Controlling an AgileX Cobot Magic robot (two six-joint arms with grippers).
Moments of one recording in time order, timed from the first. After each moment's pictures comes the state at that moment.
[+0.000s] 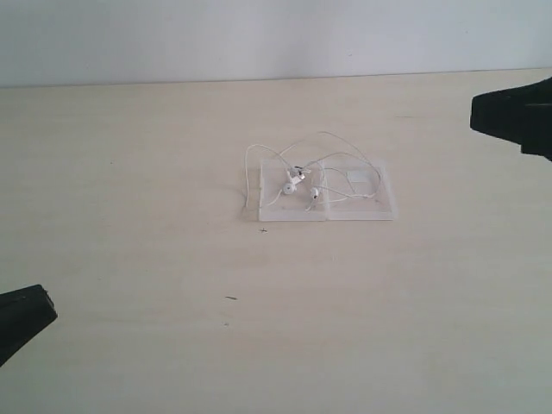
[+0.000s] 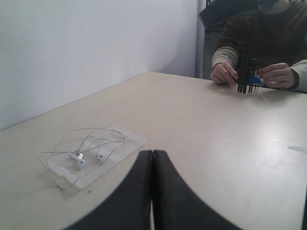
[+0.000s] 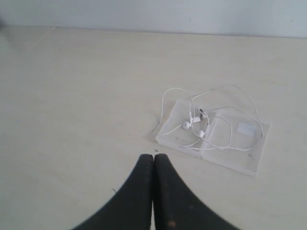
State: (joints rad) left arm -0.16 0.35 0.00 1.30 -0.69 -1.16; right arm 0.45 0.76 -0.65 0.39 0.51 -0.11
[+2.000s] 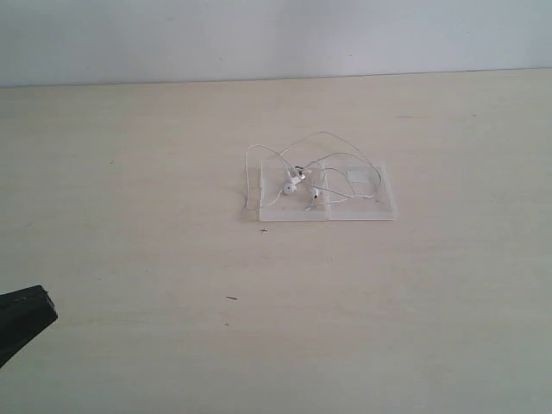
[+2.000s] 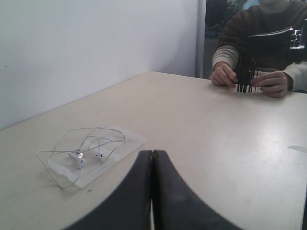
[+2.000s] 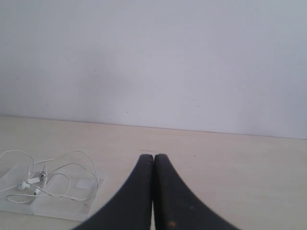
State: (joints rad) left arm -0.16 0.35 0.00 1.30 -0.69 -1.16; right arm 0.07 0.01 0.00 0.37 0.12 -0.41
